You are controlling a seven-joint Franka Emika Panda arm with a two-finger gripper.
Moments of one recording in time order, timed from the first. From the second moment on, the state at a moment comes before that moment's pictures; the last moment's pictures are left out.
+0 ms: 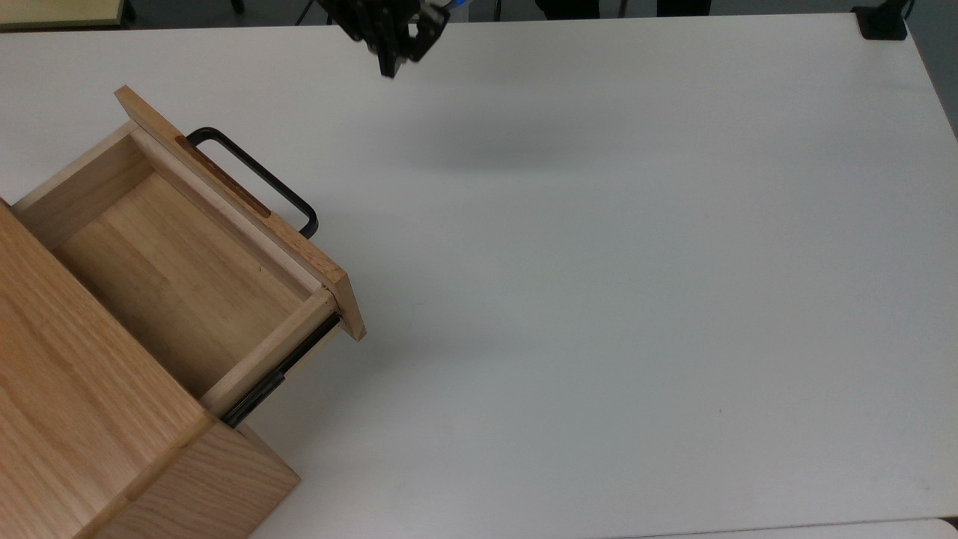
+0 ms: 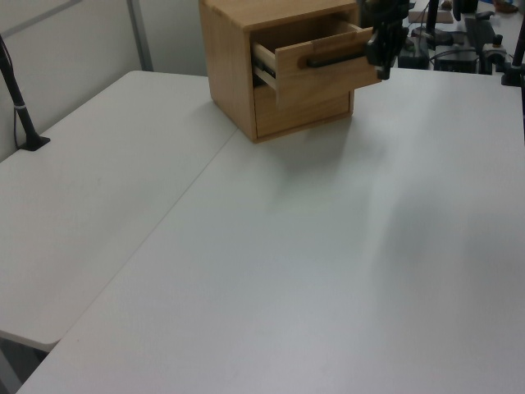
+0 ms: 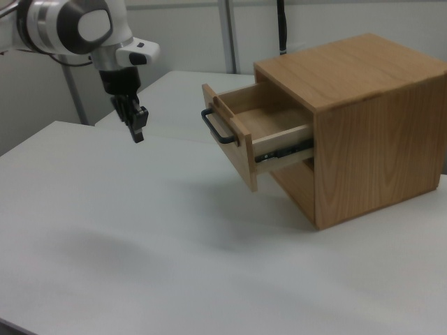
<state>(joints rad) 0.08 0.04 -0.04 -1.62 0.00 1.69 0.42</state>
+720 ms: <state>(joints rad) 0.08 0.18 -0.05 -1.62 -0.11 1.96 0.86</state>
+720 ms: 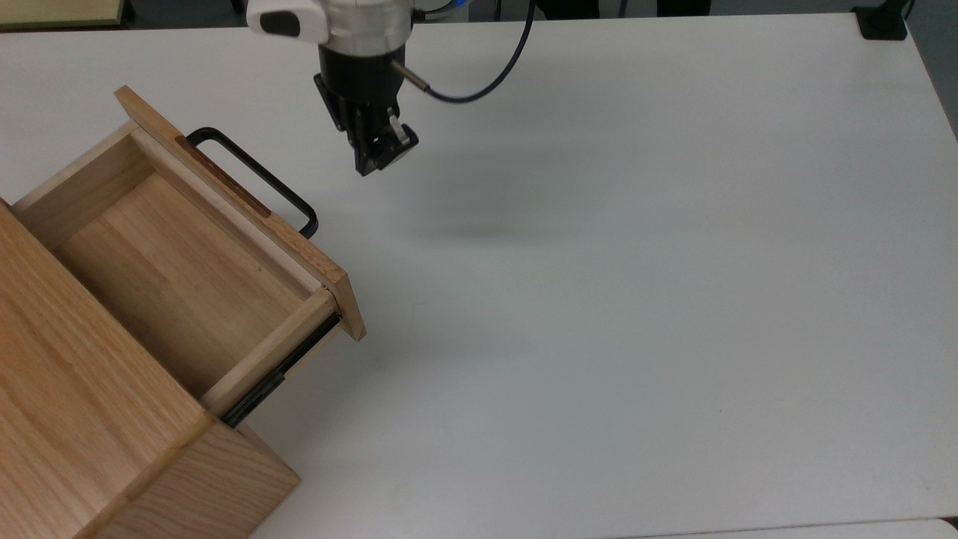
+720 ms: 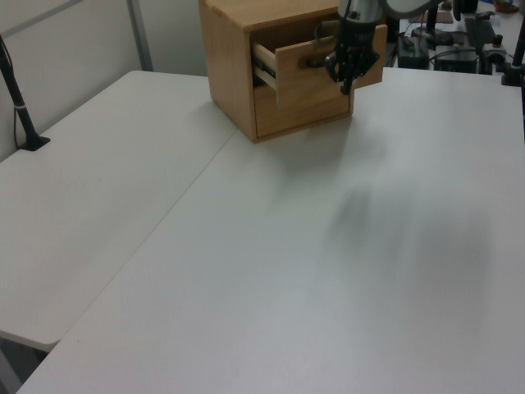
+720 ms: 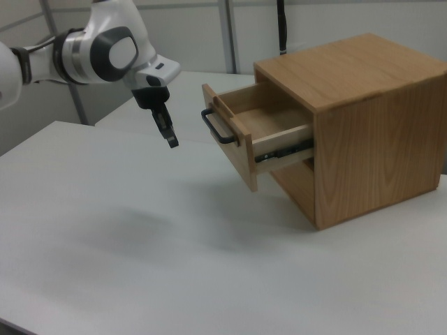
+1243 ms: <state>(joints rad) 0.02 0.26 -0.06 -1.57 -0.18 2.08 0.87</state>
